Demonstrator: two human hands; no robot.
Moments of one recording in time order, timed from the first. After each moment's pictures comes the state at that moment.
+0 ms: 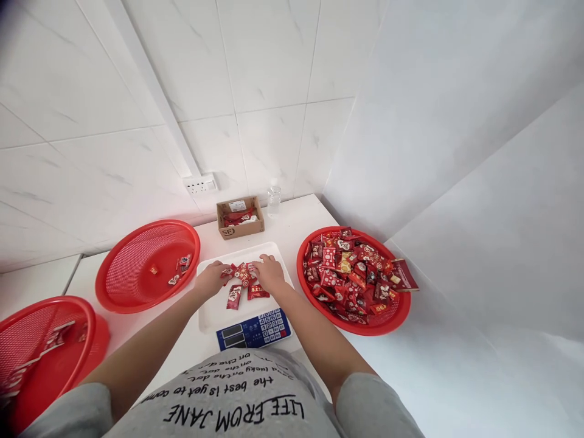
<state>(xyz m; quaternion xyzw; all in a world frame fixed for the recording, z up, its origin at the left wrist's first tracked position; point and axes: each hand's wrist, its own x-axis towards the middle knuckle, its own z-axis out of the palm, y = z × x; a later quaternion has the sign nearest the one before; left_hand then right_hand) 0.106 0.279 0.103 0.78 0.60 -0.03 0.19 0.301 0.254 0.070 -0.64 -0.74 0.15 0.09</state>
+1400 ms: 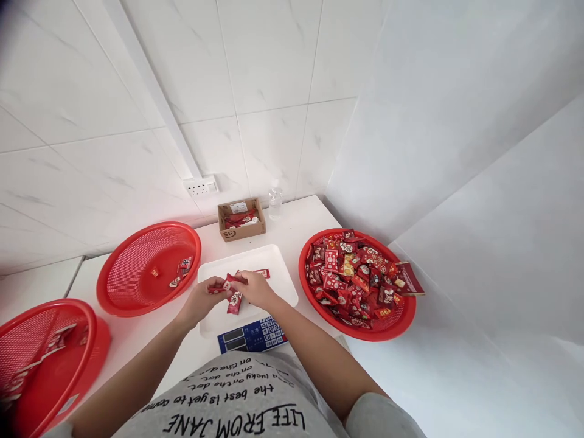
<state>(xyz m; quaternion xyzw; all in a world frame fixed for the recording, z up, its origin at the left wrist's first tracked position) 0.100 0.229 0.140 0.59 0.58 0.24 0.50 0.265 0.230 0.104 -0.52 -0.62 0.48 0.34</state>
